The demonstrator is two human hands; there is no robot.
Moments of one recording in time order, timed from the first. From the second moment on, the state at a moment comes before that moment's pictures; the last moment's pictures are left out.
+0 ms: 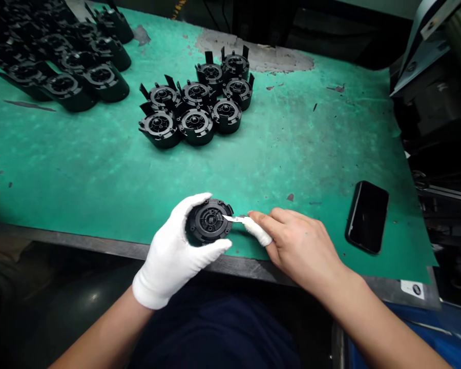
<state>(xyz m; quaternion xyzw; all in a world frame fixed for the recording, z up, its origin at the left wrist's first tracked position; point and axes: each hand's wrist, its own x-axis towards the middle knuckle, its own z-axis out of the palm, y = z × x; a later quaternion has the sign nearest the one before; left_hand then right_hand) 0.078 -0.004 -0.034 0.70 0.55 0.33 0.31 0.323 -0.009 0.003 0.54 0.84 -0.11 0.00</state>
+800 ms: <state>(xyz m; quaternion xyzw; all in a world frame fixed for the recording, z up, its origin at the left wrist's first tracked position) 0.112 -0.011 -0.041 0.66 0.57 0.44 0.21 0.292 -0.020 -0.001 0.62 0.78 -0.03 0.00</state>
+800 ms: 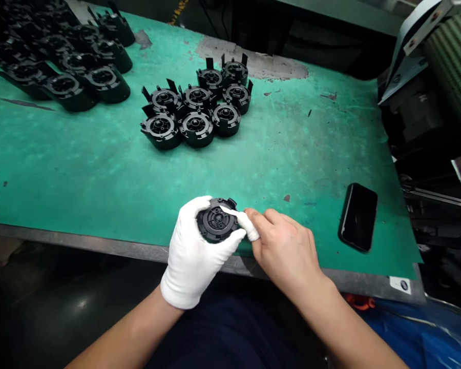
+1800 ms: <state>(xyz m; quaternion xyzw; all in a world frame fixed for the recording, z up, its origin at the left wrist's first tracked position) 0.056 0.011 -0.020 0.75 0.48 0.19 0.41 0.328 -0.019 0.017 0.46 0.81 -0.35 0.03</state>
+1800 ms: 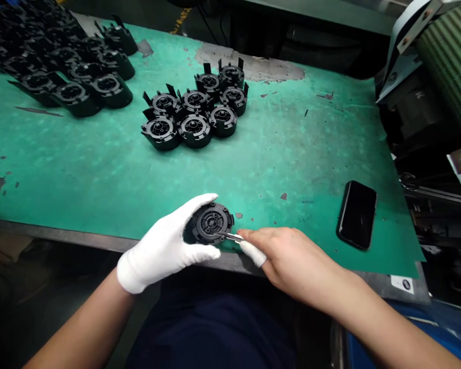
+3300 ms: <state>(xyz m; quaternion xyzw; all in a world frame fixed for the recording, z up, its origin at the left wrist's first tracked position) 0.077 -0.016 -0.043 0.71 0.57 0.31 0.25 0.243 -0.100 -0.015 0.47 0.16 -0.83 -0.25</state>
